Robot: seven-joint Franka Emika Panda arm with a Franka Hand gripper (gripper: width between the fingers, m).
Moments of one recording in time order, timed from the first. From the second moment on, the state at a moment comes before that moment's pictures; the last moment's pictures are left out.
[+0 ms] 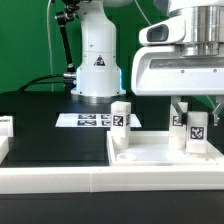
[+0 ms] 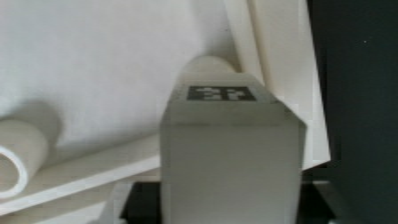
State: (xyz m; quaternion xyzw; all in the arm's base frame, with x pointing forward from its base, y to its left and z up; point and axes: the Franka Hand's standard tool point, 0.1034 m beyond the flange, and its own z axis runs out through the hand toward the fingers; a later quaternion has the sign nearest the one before) arm 0.624 0.112 0.085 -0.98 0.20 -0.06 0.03
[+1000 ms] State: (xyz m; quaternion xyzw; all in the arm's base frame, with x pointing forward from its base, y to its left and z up) arm 0.619 0.104 0.082 -0.78 0.62 -0.02 0.05
